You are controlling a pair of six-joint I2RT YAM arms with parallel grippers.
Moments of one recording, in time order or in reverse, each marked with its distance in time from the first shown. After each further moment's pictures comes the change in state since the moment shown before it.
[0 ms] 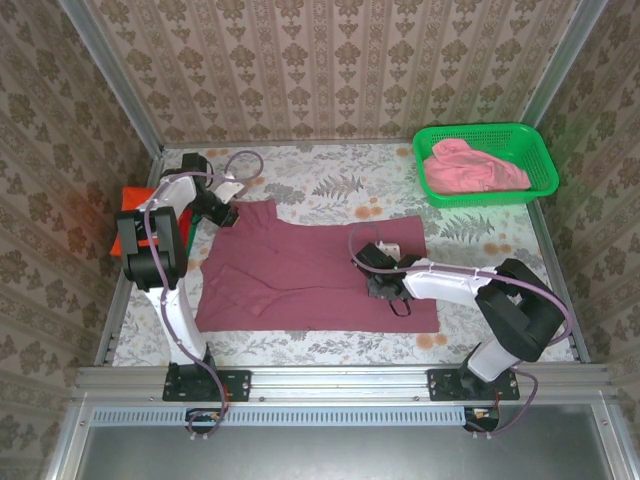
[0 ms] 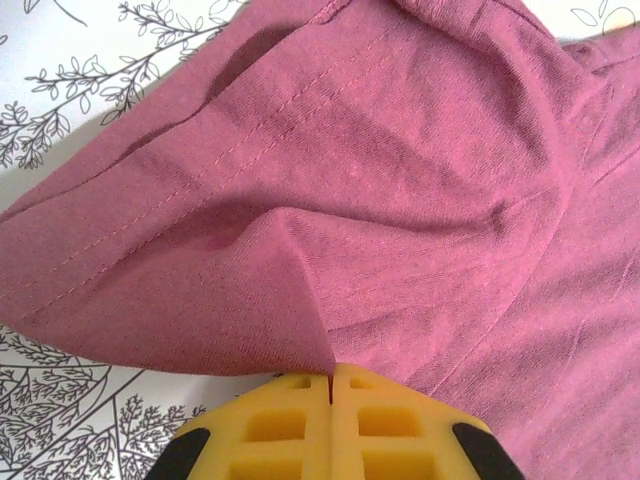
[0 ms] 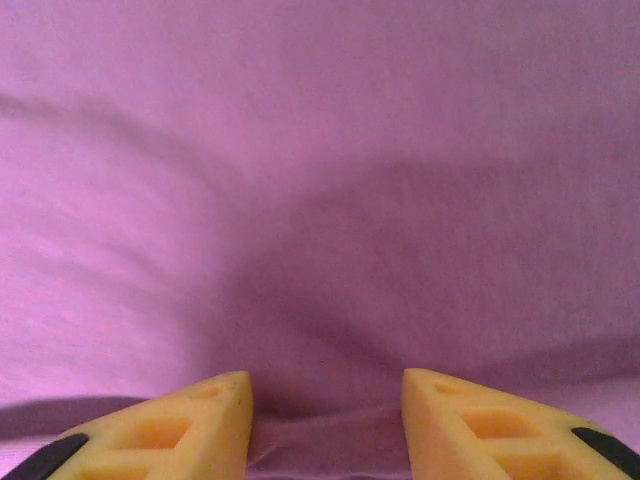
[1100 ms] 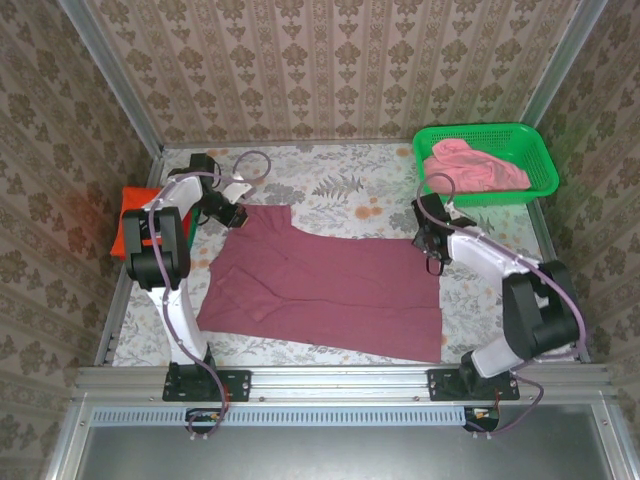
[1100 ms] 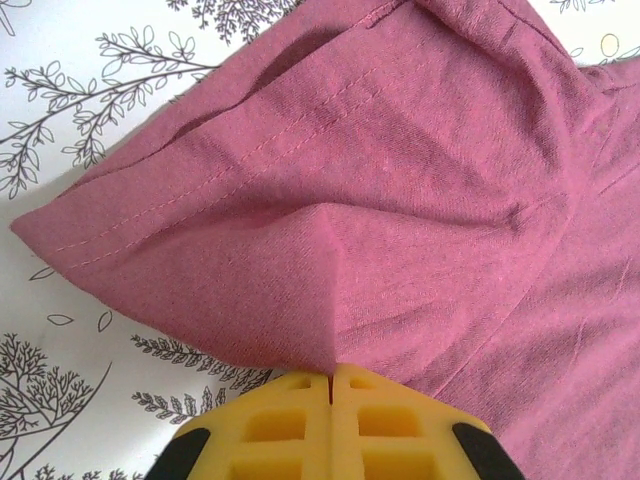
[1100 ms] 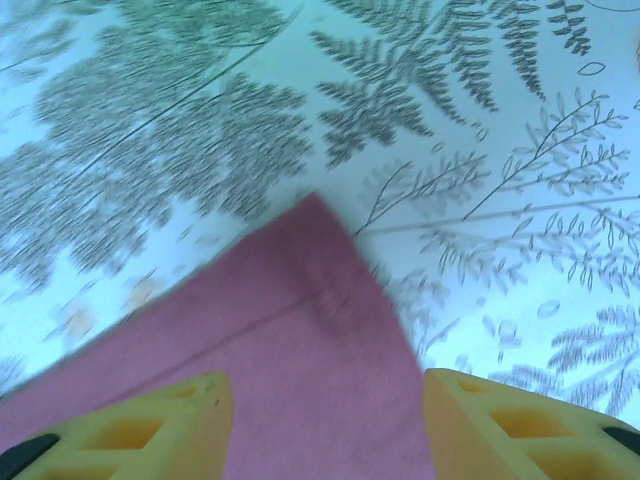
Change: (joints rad) left arm -0.038 0.001 -0.001 -0.016 0.066 0.000; right arm -0.531 0.003 0.169 -0.064 0.011 0.059
